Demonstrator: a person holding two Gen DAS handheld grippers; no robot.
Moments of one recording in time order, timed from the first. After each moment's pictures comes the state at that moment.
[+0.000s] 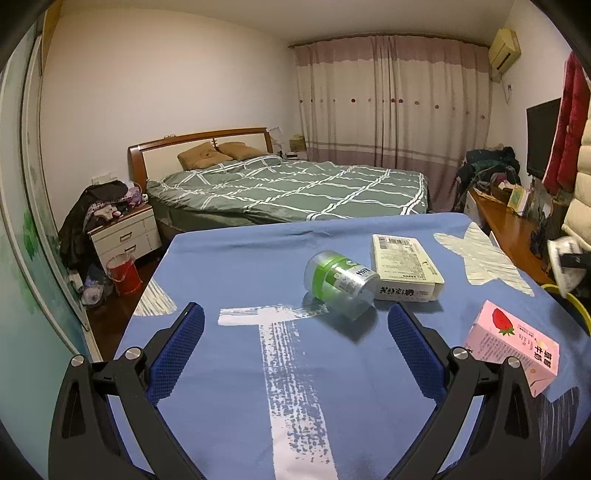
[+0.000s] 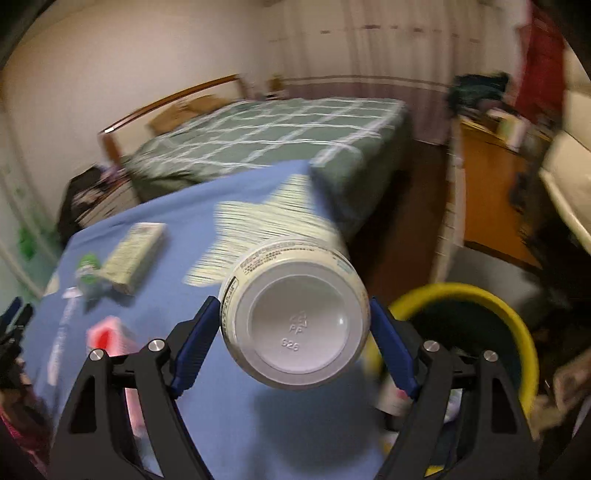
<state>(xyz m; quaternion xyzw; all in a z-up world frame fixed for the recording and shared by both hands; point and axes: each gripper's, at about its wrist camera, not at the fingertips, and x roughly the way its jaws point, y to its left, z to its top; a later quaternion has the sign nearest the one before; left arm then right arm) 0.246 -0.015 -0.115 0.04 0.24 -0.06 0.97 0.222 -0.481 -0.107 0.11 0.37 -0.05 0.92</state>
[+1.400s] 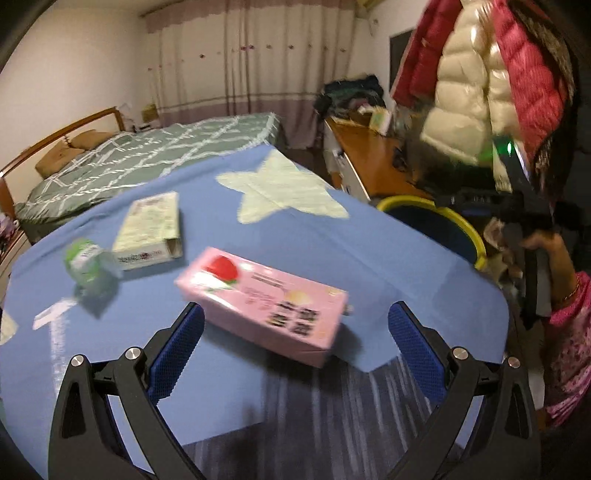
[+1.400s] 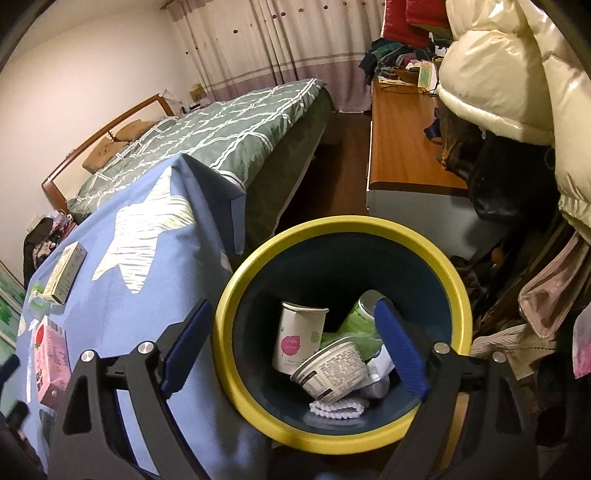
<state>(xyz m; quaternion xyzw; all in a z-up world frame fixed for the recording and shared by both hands) 0.185 -0.200 -0.130 0.13 0.34 -0.32 0.87 0.153 -0.582 -0.153 0.19 0.37 -0.15 0.90</state>
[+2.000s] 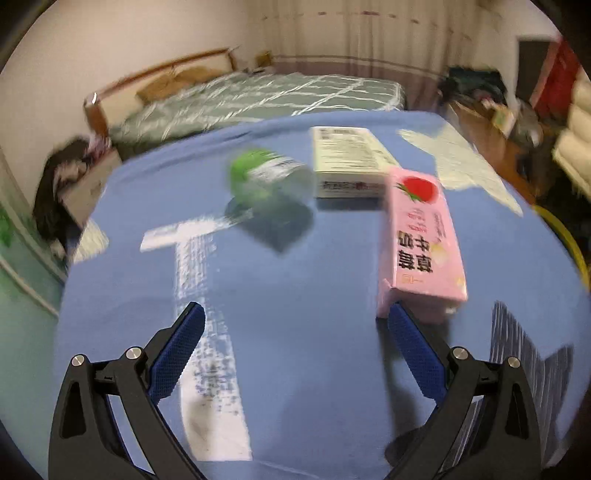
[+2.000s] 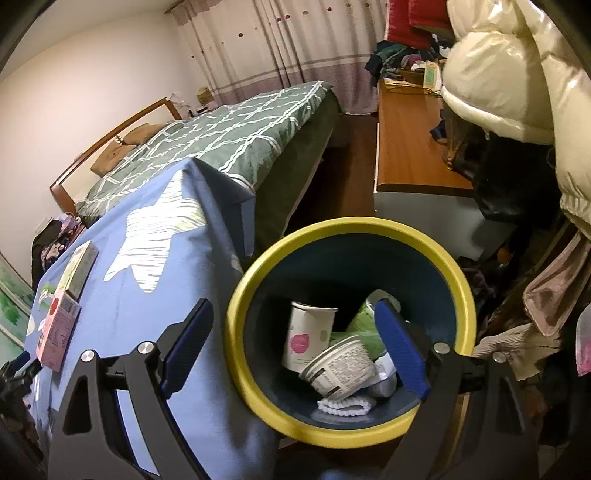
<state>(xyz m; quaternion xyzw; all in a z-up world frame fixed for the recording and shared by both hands) 0.262 -0.067 -0.153 0.06 0.42 -0.11 0.90 0.149 -0.574 -0.148 0.20 0.36 -0.13 0.90</state>
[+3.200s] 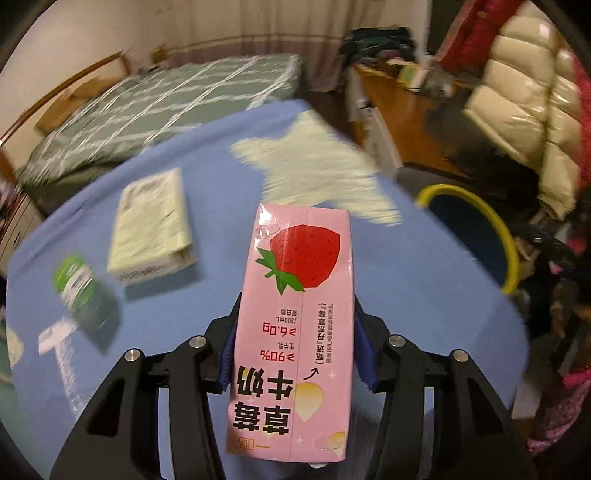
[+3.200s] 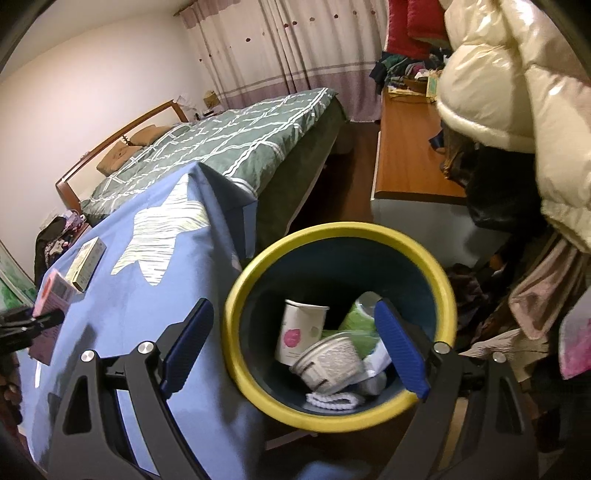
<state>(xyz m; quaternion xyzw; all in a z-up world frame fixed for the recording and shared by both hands) 0.275 -0.234 -0.114 0.14 0.45 -0.29 0.83 0.120 -0.582 -0.137 0.18 0.35 -0.13 0.91</state>
